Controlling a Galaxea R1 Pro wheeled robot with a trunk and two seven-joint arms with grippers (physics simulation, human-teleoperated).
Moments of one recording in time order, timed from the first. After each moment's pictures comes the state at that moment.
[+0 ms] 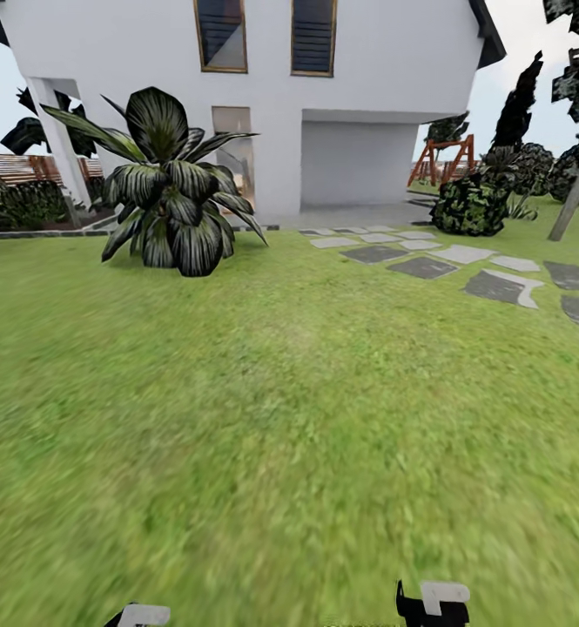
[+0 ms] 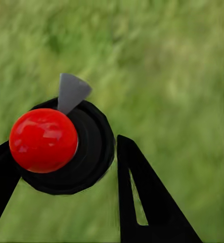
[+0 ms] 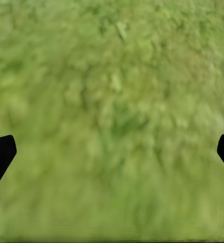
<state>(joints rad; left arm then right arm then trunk) -0.39 0.09 -0.08 -0.04 -0.03 -0.44 0.10 -0.42 0.01 0.00 -0.03 0.15 -0.56 -0.36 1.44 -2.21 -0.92</state>
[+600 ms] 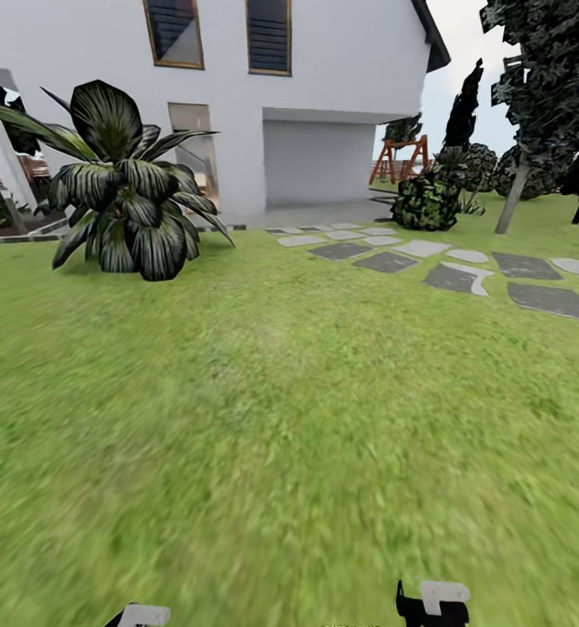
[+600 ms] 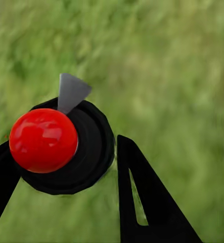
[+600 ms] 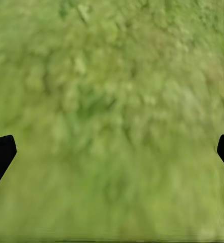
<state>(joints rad) -0.39 0.08 -0.08 -0.04 -0.02 -0.43 0.10 -0.42 0.01 0.00 -0.03 0.15 -0.56 -0.36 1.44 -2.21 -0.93</state>
